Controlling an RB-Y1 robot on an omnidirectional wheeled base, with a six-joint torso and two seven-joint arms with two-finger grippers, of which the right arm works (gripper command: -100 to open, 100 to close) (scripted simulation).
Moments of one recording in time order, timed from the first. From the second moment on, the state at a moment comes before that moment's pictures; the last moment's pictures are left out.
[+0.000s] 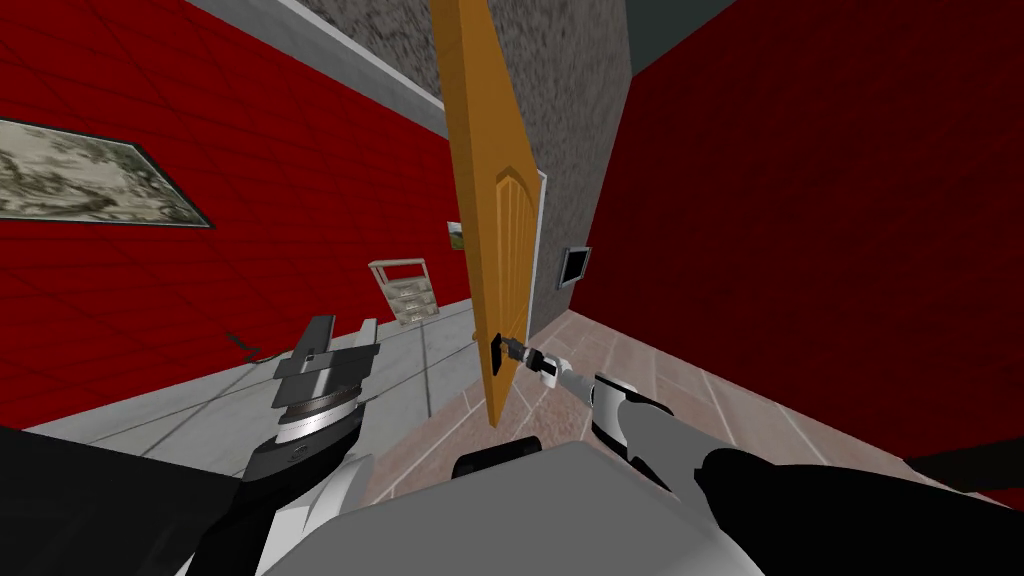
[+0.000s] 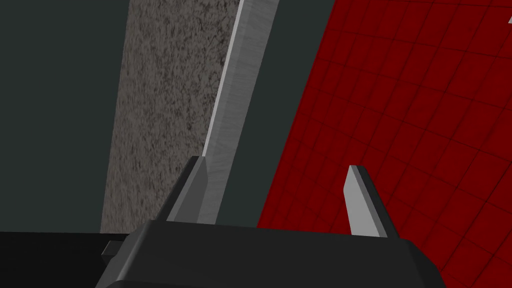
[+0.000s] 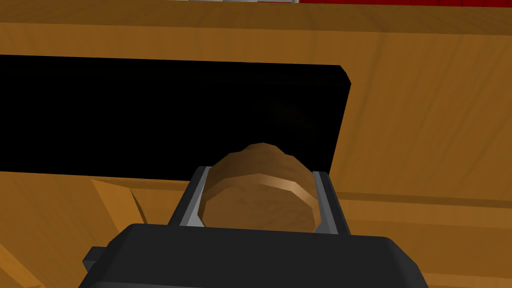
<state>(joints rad) -0.55 -0.40 0.85 -0.66 -0.02 -0.85 -0.67</state>
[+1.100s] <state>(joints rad) -0.58 -0.50 0.91 -0.64 -0.03 -0.98 -0.72</state>
